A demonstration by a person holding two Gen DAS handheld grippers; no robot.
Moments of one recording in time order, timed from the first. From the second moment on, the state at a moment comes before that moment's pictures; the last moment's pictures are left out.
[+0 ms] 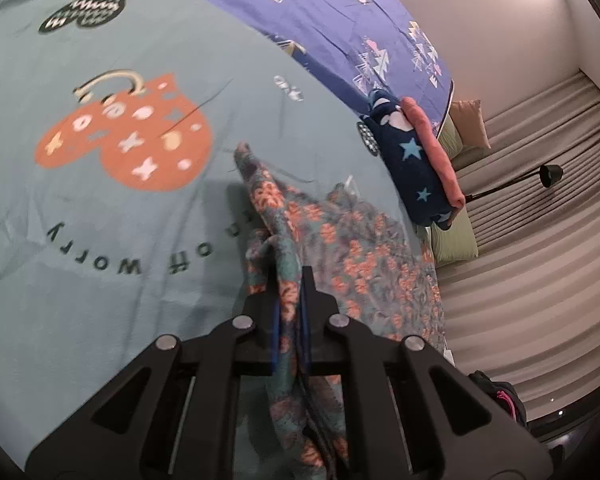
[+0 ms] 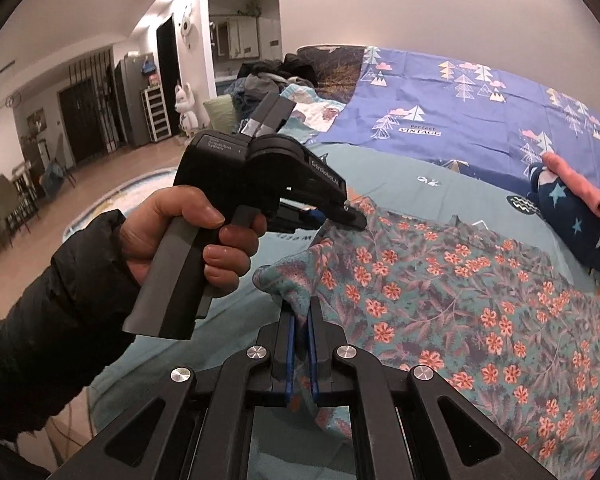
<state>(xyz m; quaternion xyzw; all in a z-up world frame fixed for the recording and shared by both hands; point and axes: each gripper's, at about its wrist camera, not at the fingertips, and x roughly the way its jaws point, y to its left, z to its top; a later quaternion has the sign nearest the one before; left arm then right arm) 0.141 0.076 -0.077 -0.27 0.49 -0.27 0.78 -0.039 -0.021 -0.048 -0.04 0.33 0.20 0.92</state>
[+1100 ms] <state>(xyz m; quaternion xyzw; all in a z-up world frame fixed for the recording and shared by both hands) 0.097 -0.275 -0.003 -0.01 0.51 -0.36 0.78 -0.142 -0.284 -0.035 0.21 0.23 0.03 0.95</state>
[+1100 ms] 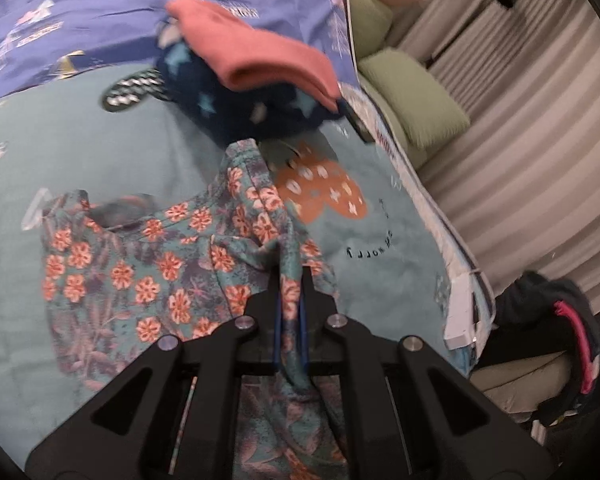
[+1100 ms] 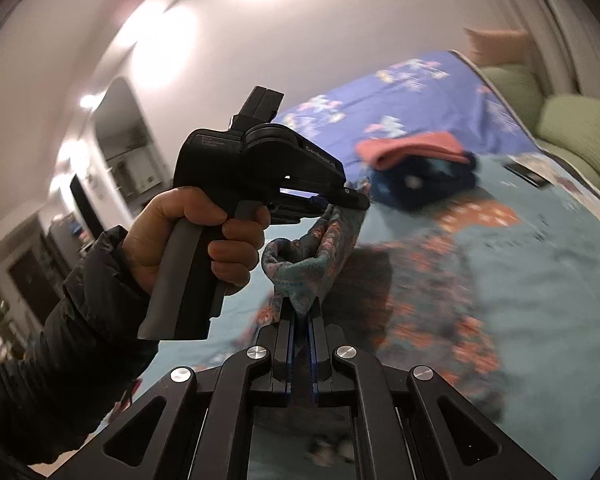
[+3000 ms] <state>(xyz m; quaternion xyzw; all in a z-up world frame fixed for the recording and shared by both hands) -0.050 -0.138 -0.037 0.10 0.41 -0.36 0.83 -0.144 -0.385 -0.062 0.29 0.35 0.00 0.89</state>
